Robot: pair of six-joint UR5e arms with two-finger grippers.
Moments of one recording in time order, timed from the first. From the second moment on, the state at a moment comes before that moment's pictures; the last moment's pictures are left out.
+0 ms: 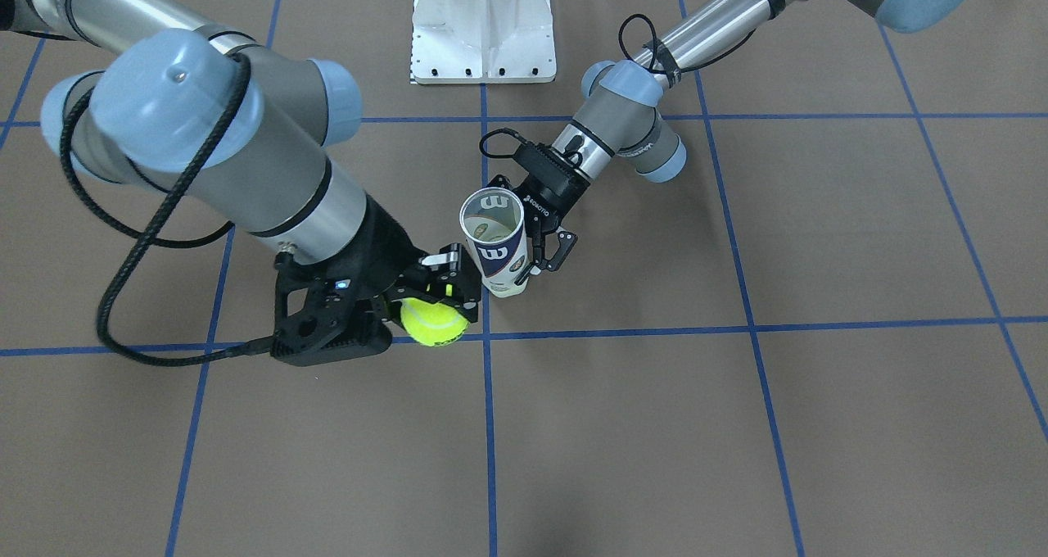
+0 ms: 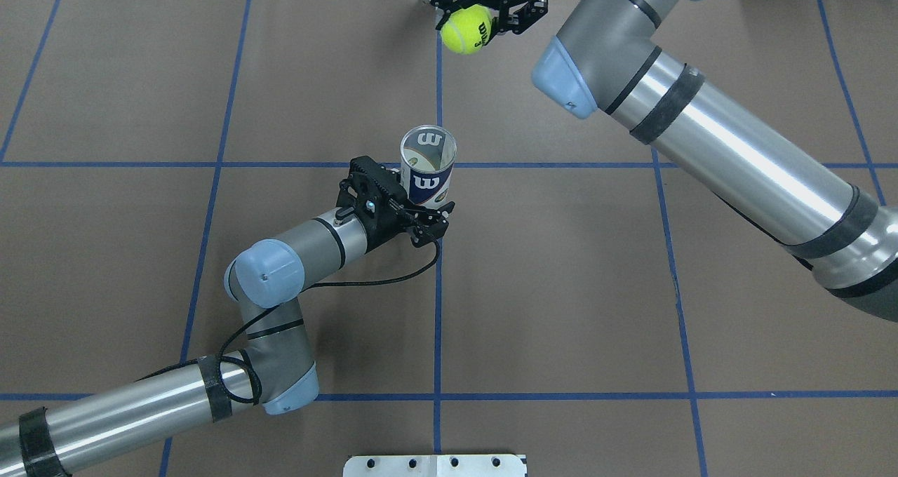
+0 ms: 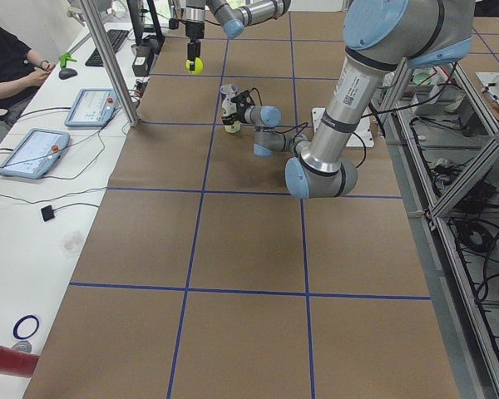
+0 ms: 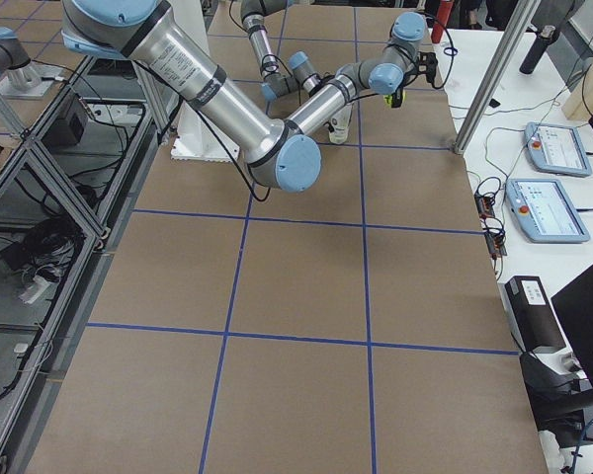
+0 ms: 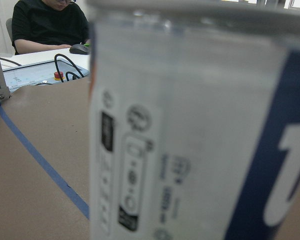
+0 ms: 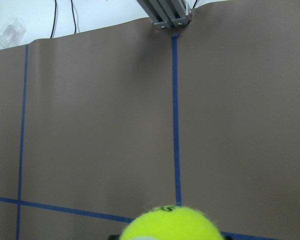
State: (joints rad) left arm -0.41 -2.23 -1.20 -2.98 -1.31 -0.54; right arm 0.91 -0.61 1.35 -1.23 2.27 1.20
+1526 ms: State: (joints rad) left arm -0.42 -2.21 -1.20 -2.99 -1.31 -0.54; right arm 0.78 -0.64 1.47 -1.30 2.21 1.28
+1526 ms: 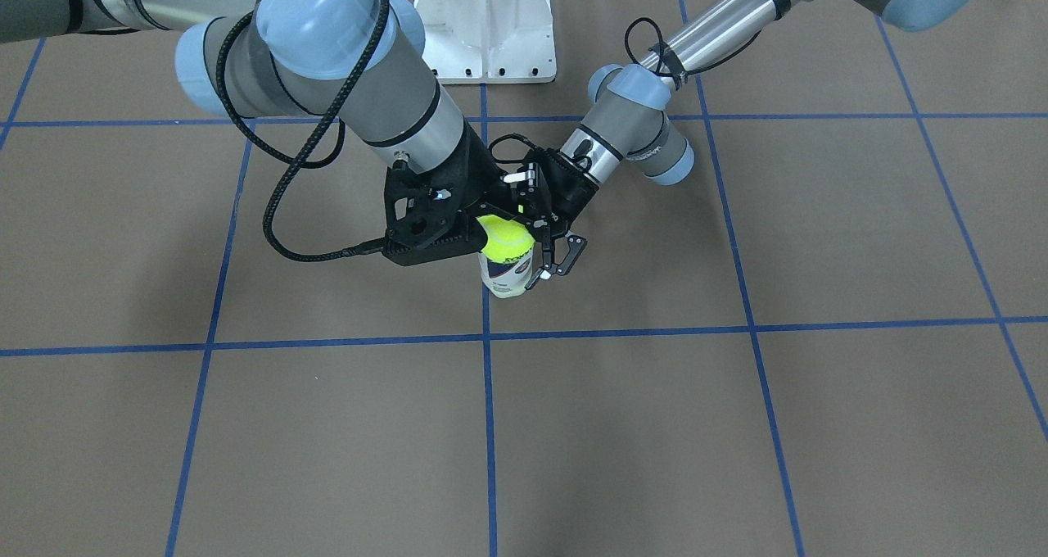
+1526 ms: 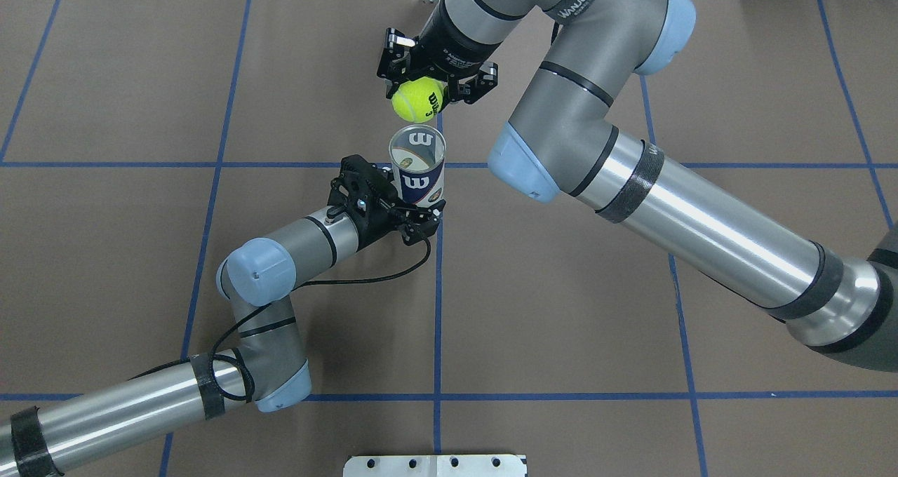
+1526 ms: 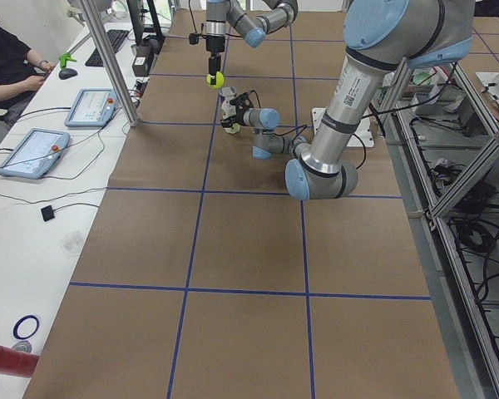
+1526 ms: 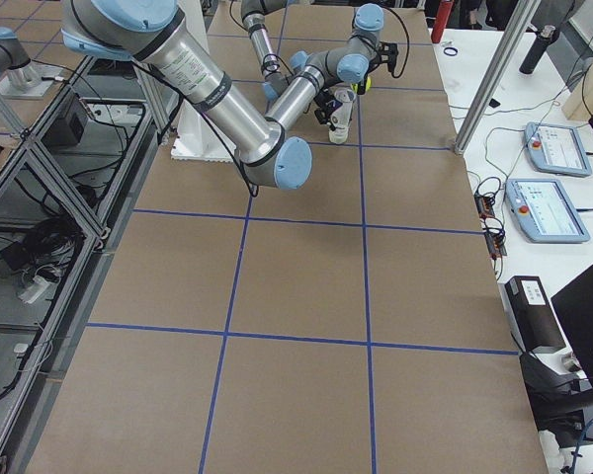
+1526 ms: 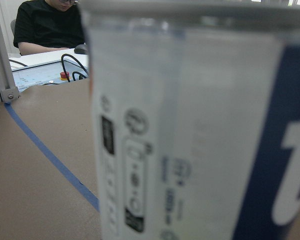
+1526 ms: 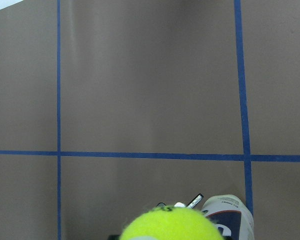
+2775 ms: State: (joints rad) left arm -0.41 -2.20 -1.20 -2.99 -1.31 -0.54; right arm 0.73 -0.68 1.52 -1.30 2.18 1.28
